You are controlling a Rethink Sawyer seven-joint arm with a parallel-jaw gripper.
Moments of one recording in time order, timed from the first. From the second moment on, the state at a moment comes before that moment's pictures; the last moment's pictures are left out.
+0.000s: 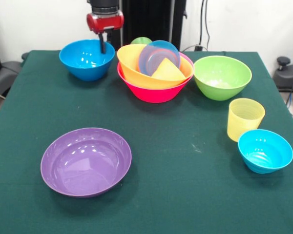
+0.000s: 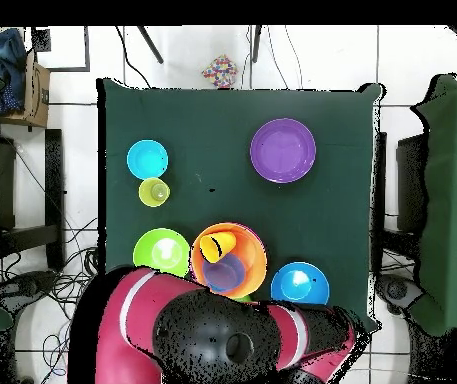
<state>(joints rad) -0.08 -0.05 -0.67 1.83 -1.10 -0.80 2.13</state>
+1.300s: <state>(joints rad) 0.18 -0.26 -0.87 1.81 -1.60 -0.87 2.43</state>
